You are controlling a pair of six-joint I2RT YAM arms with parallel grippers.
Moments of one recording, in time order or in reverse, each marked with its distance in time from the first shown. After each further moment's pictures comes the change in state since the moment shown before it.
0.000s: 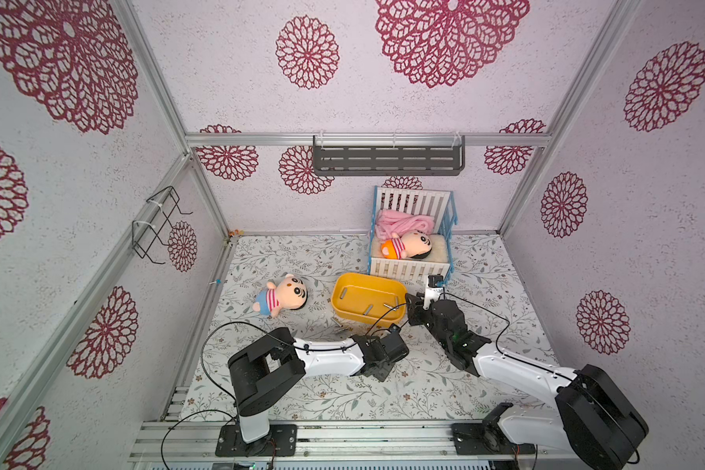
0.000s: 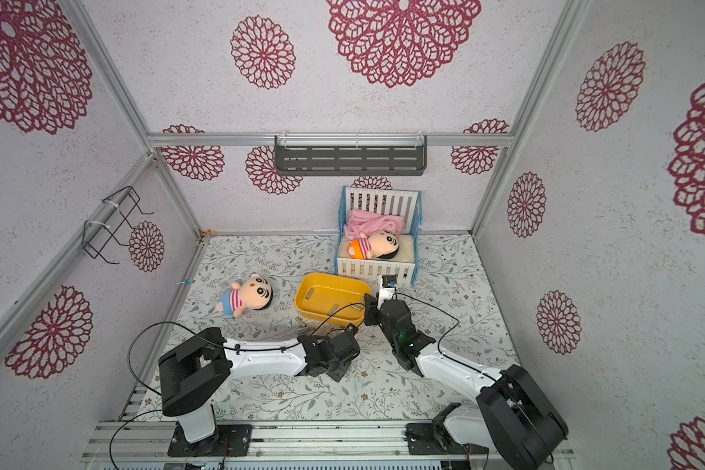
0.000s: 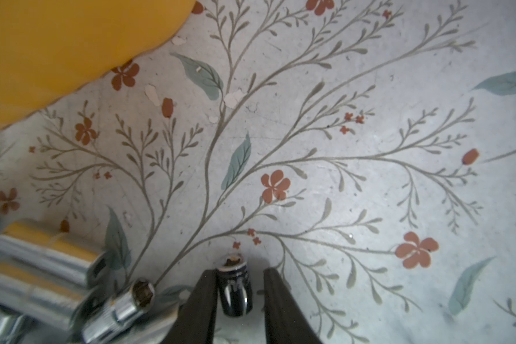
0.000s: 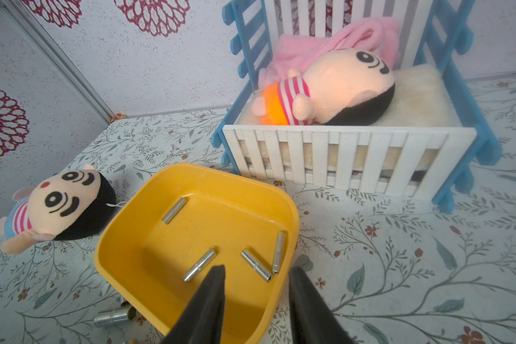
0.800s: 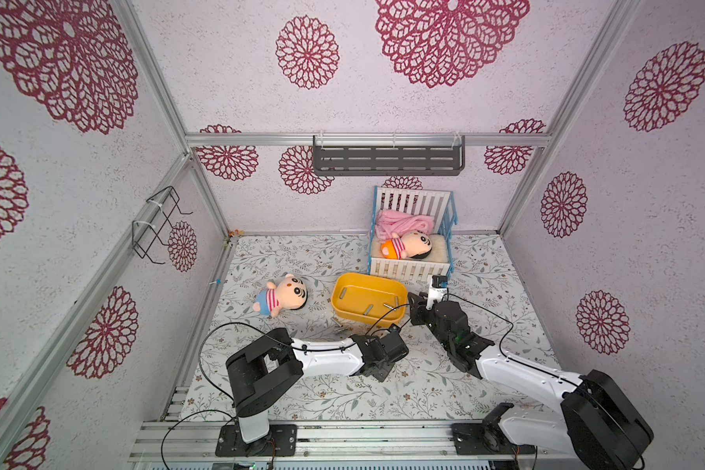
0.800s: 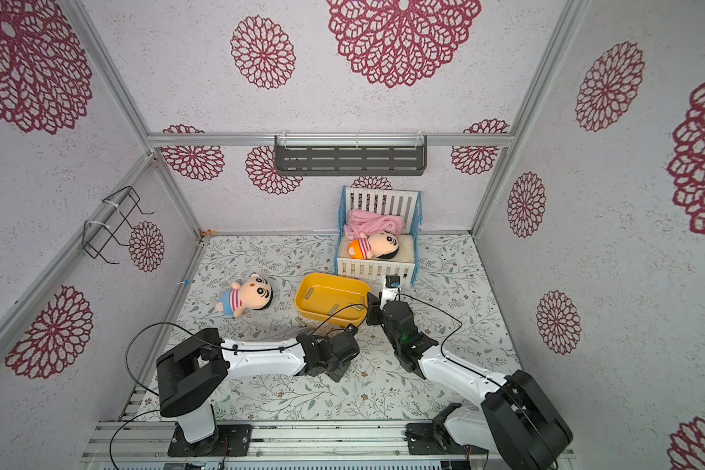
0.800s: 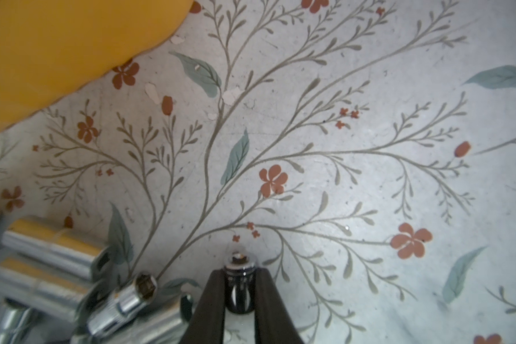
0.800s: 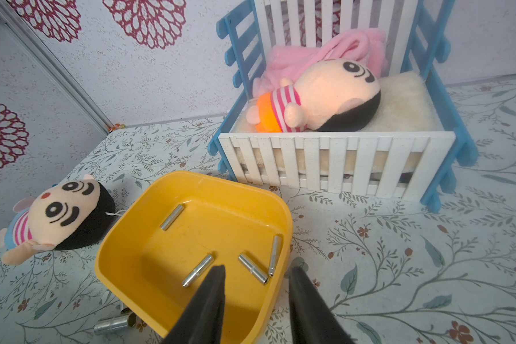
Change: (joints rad) left arm 0.000 -0.026 0.000 -0.016 0.007 0.002; right arm -0.005 -0.035 -0.015 0.001 0.022 0.016
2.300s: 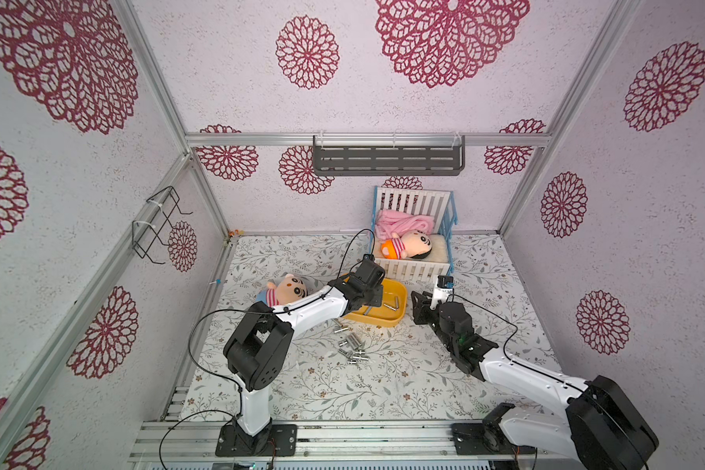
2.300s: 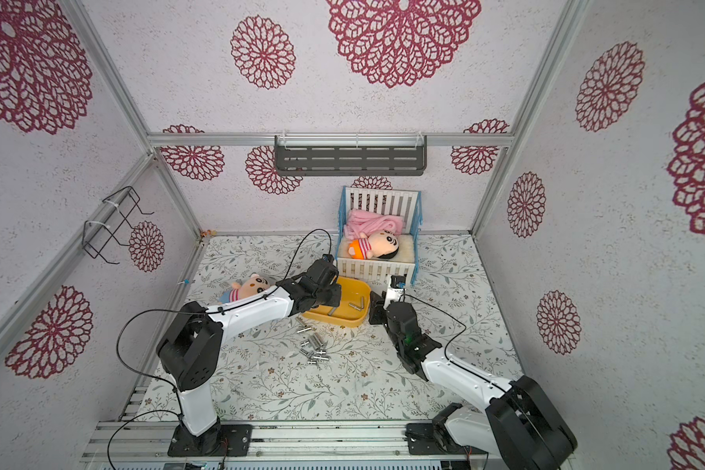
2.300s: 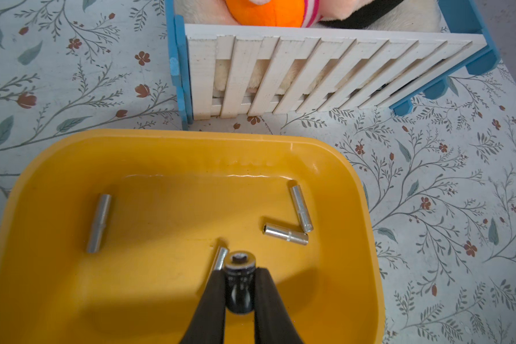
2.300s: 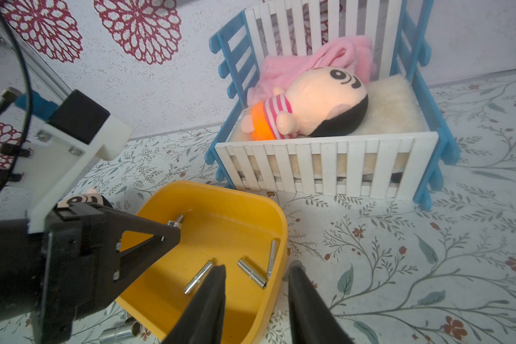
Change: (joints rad) left arm 0.399 0.105 0.335 0.100 0.077 -0.051; right arm -0.013 -0.041 -0.031 0.015 0.005 0.028
